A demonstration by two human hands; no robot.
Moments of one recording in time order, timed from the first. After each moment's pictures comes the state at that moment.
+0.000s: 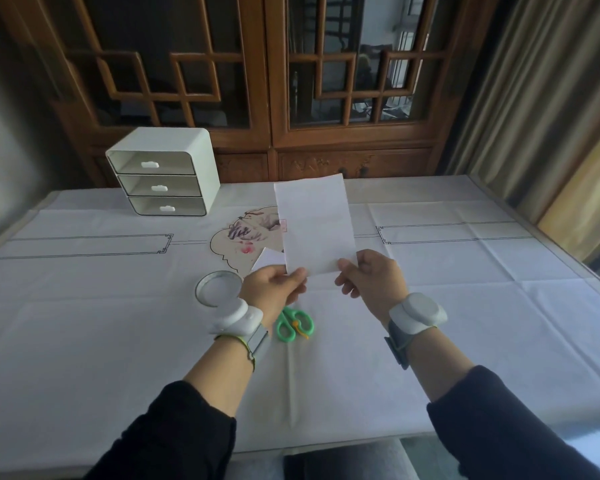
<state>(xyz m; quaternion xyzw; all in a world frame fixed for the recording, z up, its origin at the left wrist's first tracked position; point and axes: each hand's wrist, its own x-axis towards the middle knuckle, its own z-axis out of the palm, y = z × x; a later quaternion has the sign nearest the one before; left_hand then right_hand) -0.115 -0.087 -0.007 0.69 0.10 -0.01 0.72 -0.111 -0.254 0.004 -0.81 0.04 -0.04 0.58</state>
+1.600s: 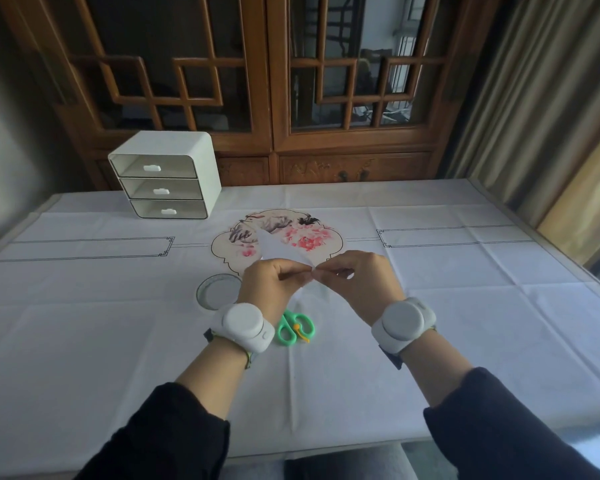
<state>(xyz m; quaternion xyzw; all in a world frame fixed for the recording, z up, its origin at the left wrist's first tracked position) -0.124 -0.082 0.015 0.81 -0.03 0.06 0.58 -0.123 -0.239 0.026 -0.90 -0.09 -0.08 0.43</state>
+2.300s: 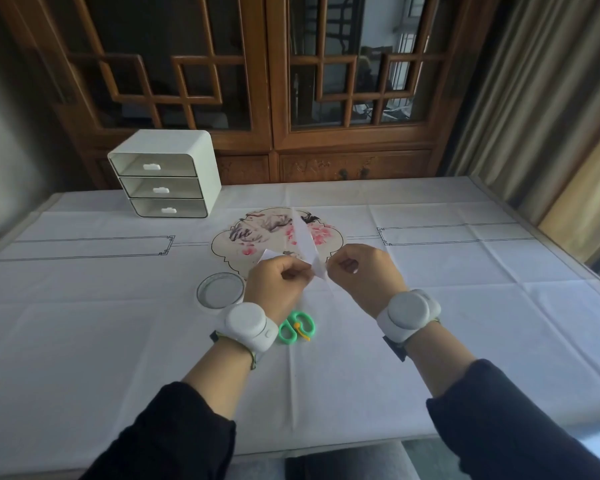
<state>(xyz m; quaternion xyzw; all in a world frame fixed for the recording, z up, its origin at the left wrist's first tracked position) -0.123 -0.091 0.014 0.83 0.01 0.07 0.55 -0.114 -0.244 0.022 -0.91 -0.06 -0.09 0.40</state>
